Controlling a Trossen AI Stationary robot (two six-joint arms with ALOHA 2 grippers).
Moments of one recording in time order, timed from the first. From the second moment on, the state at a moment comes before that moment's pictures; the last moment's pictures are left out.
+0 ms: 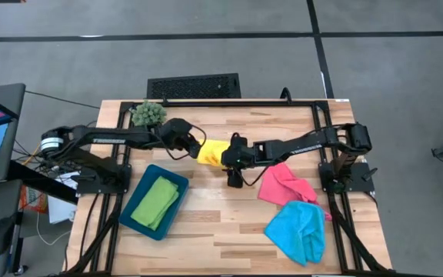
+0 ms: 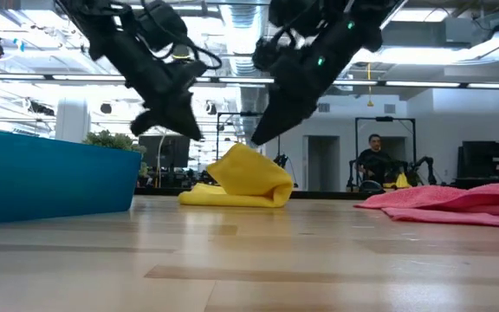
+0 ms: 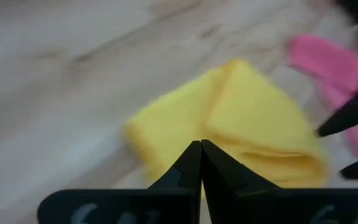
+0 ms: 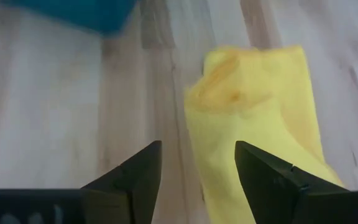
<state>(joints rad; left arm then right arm) 0.31 1.34 0.75 -0.18 -0.08 -0.61 0.01 1.78 1.14 -0.23 0.13 -0.05</state>
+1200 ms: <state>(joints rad) 0.28 1.61 0.75 -0.11 -0.05 -0.63 -0.06 1.83 1.14 -0.14 0.27 0.28</state>
